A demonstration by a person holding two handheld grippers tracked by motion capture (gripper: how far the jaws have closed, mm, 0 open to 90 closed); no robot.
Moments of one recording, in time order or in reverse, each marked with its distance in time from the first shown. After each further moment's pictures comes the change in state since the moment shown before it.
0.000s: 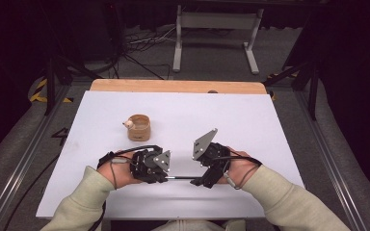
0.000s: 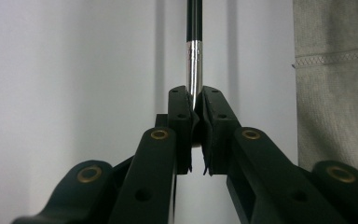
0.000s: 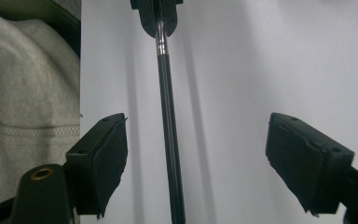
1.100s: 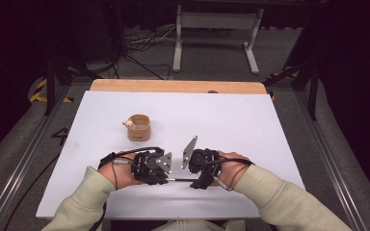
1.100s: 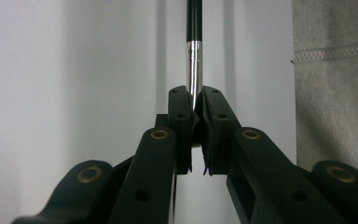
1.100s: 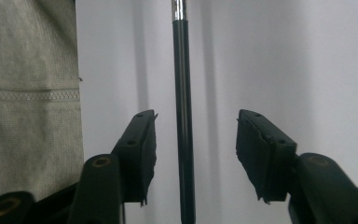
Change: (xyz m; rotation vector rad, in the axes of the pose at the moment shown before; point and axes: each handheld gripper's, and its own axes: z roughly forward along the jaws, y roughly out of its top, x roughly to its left) left arm -0.001 0.002 0.006 0.019 -0.024 0.003; right arm 0.008 0.015 0.024 0.245 0.042 -0.028
